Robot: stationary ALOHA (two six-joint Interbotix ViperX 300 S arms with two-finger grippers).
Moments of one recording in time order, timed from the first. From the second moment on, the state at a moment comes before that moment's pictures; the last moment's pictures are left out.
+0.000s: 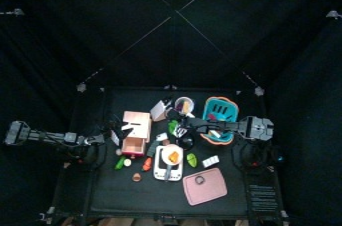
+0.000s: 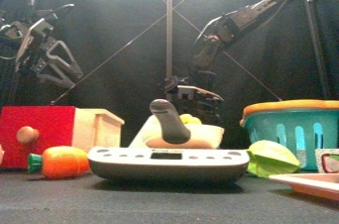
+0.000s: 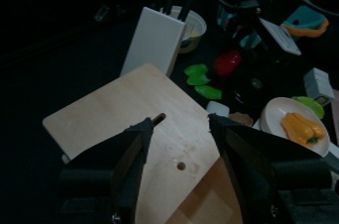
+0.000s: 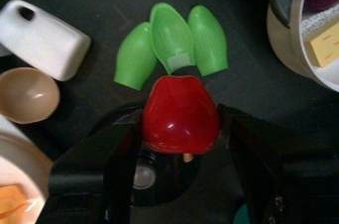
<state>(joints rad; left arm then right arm) -0.02 -0.86 1.23 1.45 0.56 -1.93 -0.30 0.22 0.27 -0.19 0.78 0.47</state>
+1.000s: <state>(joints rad) 0.02 -0.86 1.27 1.39 0.77 -1.92 -0.10 0.23 0.17 -0.06 0.17 0.47</state>
